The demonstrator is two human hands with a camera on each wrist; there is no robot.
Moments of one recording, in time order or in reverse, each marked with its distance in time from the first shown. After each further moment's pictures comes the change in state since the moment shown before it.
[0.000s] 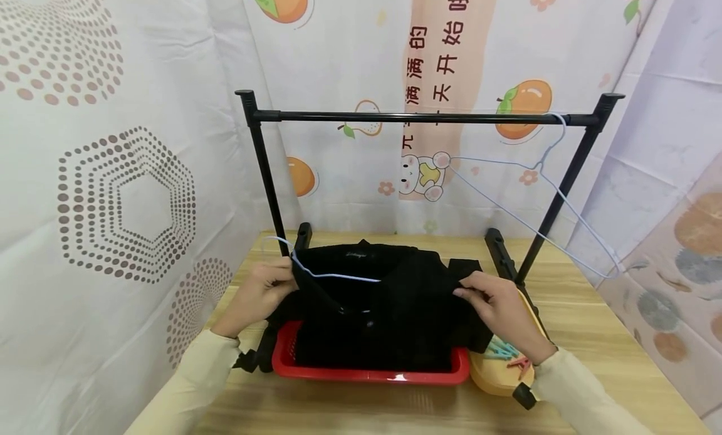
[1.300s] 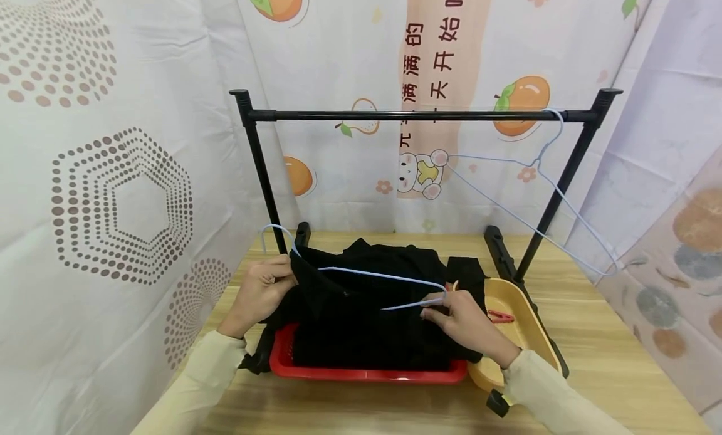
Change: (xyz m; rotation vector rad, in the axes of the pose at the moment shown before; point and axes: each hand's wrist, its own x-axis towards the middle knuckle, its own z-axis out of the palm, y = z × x) left_hand 0.002 -0.001 0.008 -0.046 0.123 -0.057; right_hand 0.001 -0.021 0.042 0.187 -0.297 0.188
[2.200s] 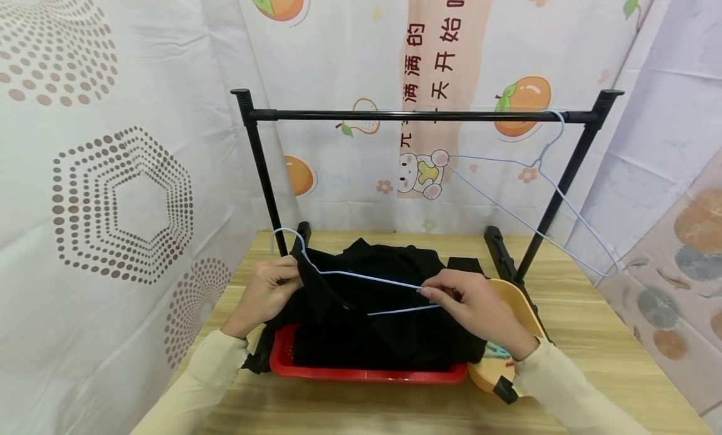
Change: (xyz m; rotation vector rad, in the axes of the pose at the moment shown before) left_hand 0.001 -0.002 0.007 0.091 -0.028 0.027; right_hand 0.015 -0.032 -0.037 -0.007 0.095 -0.133
